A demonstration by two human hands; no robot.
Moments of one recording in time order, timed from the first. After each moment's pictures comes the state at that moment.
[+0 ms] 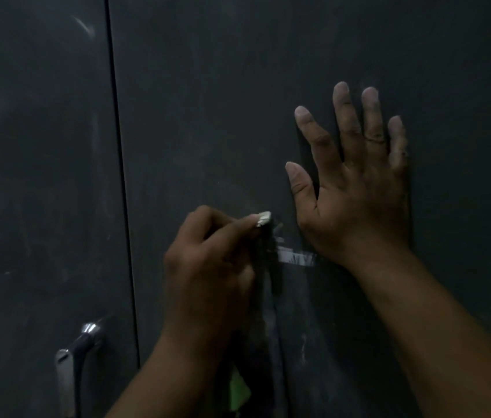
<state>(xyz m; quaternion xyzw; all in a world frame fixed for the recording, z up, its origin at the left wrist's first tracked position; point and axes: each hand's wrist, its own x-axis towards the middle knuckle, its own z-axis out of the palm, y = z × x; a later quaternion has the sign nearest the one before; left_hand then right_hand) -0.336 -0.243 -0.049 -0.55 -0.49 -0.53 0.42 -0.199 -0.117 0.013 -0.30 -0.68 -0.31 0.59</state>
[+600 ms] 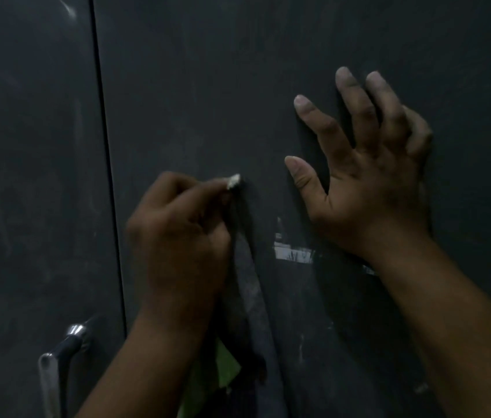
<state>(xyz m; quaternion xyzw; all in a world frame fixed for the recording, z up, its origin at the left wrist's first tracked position) -0.349 -0.243 -0.027 -0.49 -0.47 -0.58 0.44 -0.185 -0.107 0.019 -0.27 -0.67 -0.35 0.60</state>
